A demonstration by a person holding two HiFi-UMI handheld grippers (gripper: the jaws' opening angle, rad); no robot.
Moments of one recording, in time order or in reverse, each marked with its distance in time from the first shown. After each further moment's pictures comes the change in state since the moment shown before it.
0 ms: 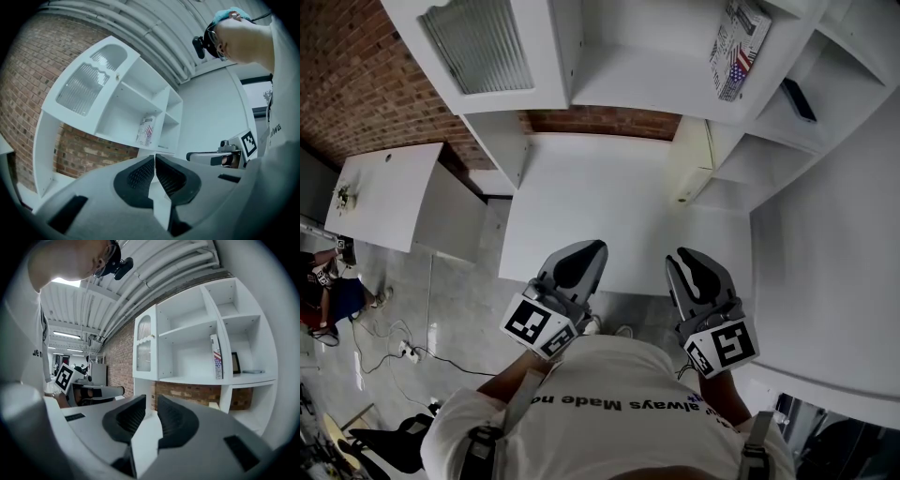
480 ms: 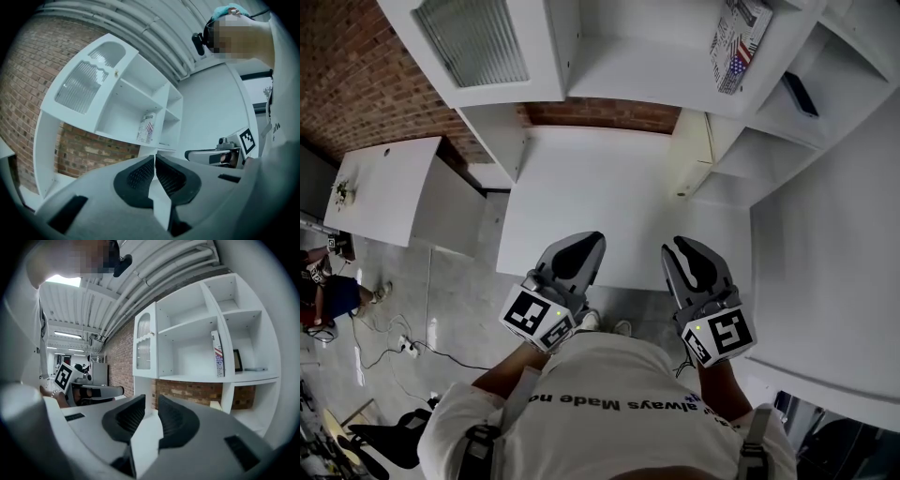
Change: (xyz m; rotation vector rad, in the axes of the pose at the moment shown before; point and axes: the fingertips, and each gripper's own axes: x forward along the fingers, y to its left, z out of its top) left arm 0.007 0.003 -0.011 0.026 0.031 0.007; right arm 0.009 -0.008 -0.010 0.002 0.013 0.018
